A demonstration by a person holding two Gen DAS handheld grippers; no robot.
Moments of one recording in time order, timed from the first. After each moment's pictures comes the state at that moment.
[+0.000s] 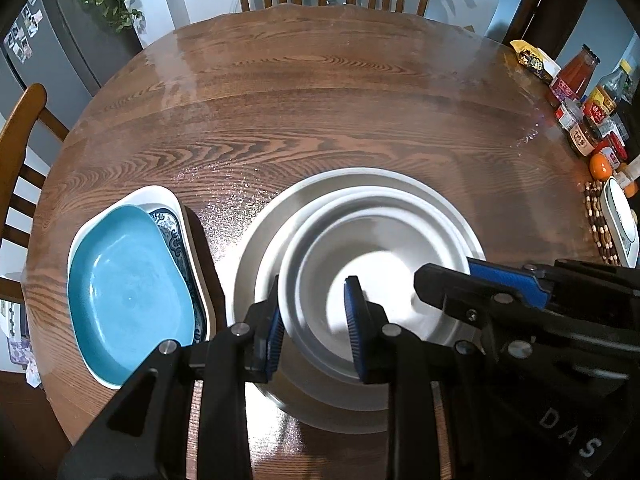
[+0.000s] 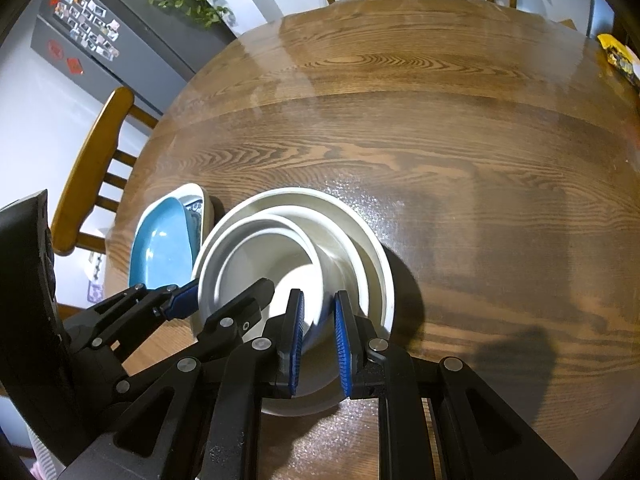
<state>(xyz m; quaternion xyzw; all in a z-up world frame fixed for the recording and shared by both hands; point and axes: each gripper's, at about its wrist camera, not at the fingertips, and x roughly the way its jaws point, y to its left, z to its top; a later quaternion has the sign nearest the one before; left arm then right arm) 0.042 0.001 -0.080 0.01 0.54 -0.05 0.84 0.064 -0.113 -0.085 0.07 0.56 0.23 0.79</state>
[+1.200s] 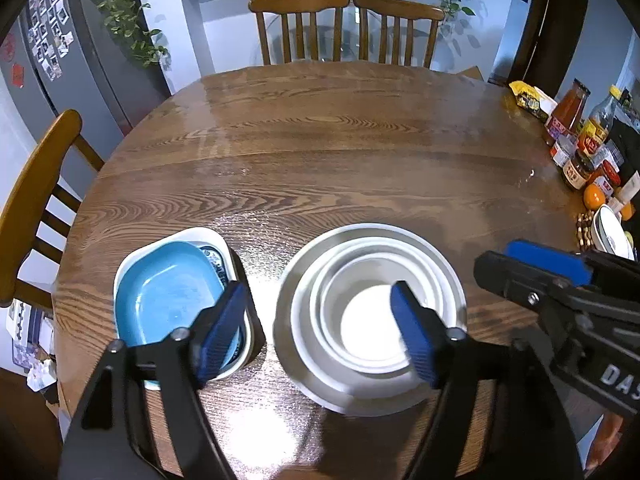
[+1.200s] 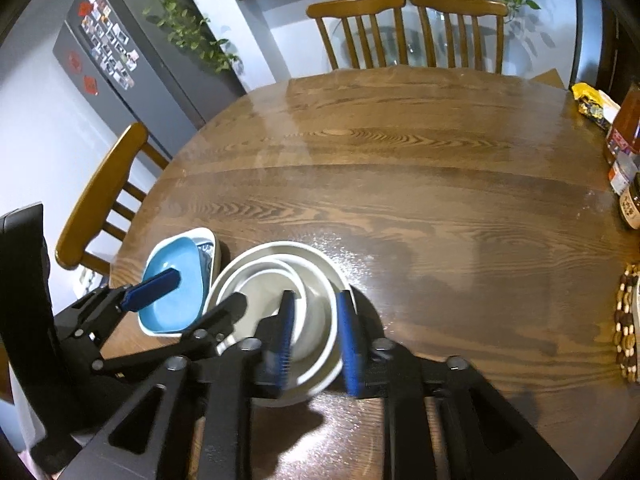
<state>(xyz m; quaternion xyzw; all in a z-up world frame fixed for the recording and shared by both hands) 0.020 0.014 -0.033 0.02 0.46 -0.02 0.89 0.040 -0.143 -0.033 0.06 0.47 0.22 0.85</state>
